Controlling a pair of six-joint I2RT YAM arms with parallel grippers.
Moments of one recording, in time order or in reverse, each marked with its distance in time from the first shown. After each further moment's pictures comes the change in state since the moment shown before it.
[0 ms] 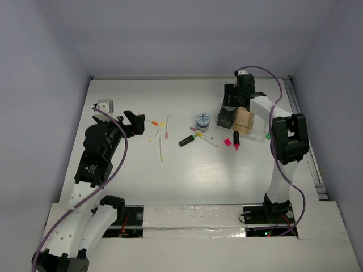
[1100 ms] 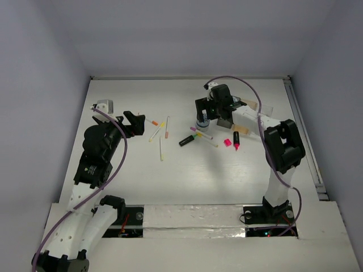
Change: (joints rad) left arm 0.000 -0.013 0.000 -0.001 0.013 0.000; right arm 0.261 -0.090 -0.115 0.002 -0.135 -0.032
